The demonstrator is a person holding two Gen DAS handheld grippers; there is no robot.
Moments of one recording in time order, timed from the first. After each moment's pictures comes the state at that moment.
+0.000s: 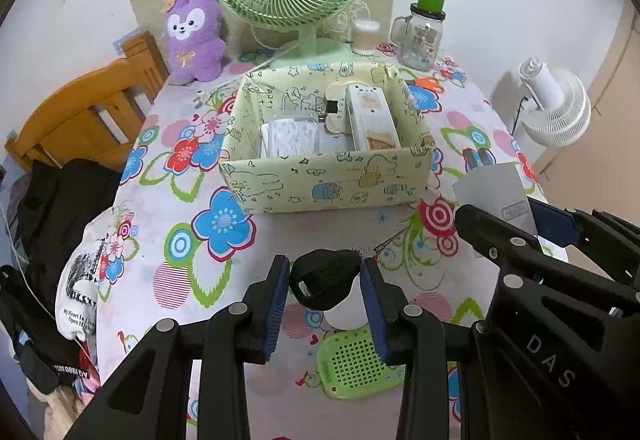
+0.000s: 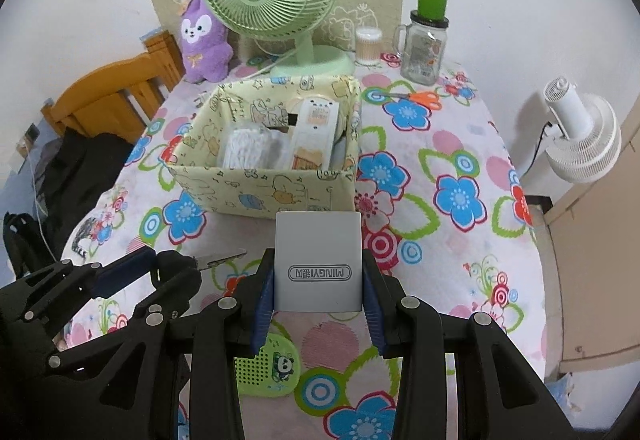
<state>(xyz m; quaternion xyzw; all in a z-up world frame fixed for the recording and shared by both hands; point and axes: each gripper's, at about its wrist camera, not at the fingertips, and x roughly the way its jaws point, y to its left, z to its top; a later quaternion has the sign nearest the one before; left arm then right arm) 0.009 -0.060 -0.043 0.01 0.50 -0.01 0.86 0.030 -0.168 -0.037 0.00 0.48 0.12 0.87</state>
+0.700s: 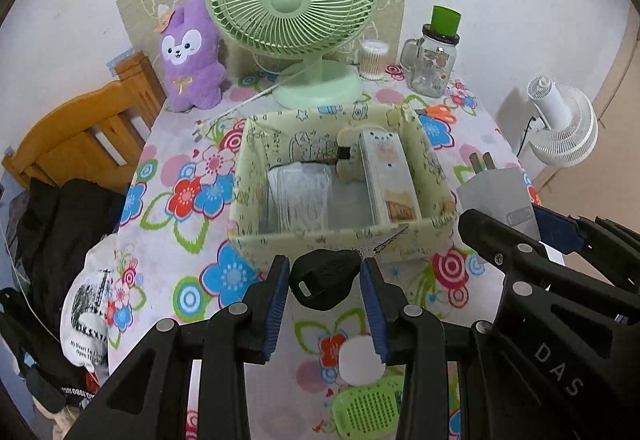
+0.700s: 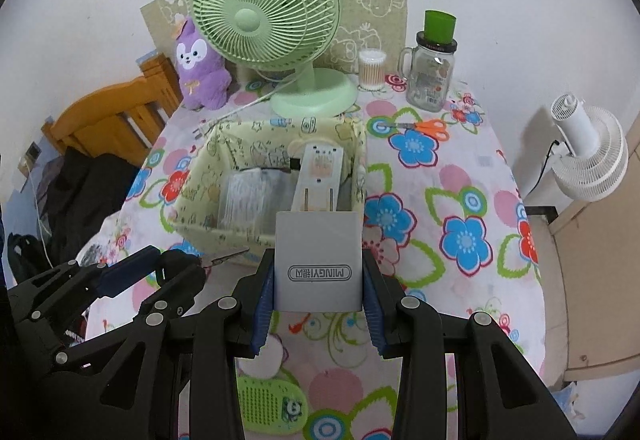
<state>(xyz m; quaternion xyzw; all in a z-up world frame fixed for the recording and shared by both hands) 0.065 -0.046 -0.029 0.01 0.49 -0.02 0.87 0.082 -0.158 -0.018 0.01 0.47 0.11 0.88</state>
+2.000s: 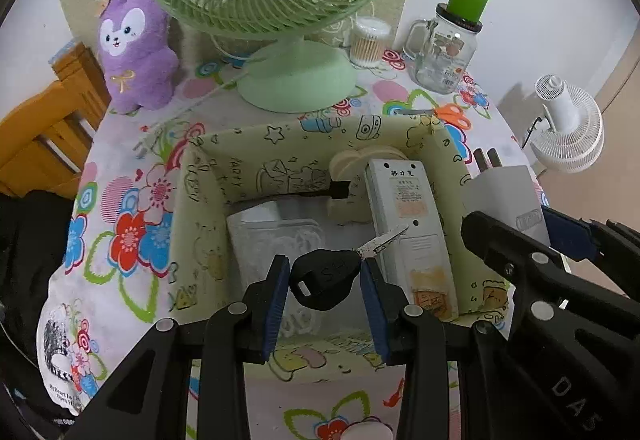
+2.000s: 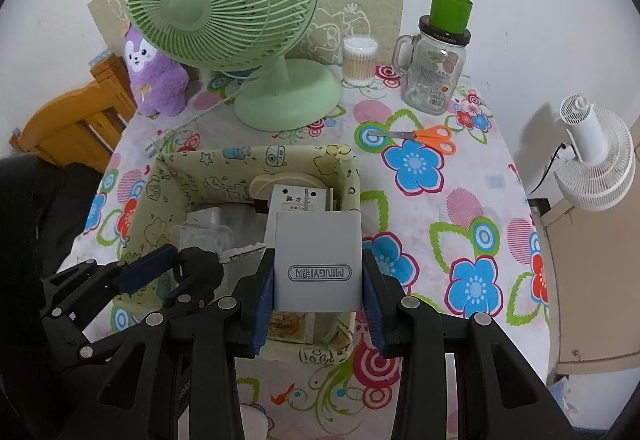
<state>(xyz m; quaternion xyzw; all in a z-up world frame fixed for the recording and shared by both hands) 0.162 -0.042 -0.081 0.00 0.53 -0.06 0.85 0.175 -0.146 -0.051 0.00 0.50 0.07 0.86</state>
